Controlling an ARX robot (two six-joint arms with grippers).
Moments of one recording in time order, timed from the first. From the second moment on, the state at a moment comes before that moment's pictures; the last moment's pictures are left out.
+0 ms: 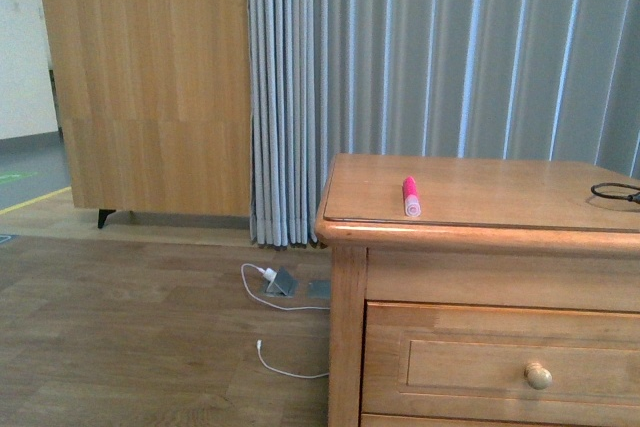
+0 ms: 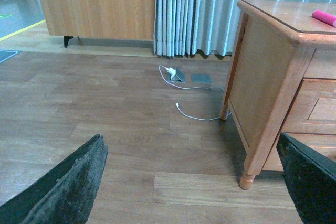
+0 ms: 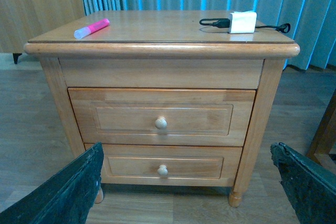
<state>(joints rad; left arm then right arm) 0.00 0.00 0.02 0.00 0.00 0.00 0.00 0.00 0.01 0.00 0.00 0.00</state>
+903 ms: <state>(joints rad) 0.00 0.00 0.02 0.00 0.00 0.00 0.14 0.78 0.17 0.36 -0.02 0.11</state>
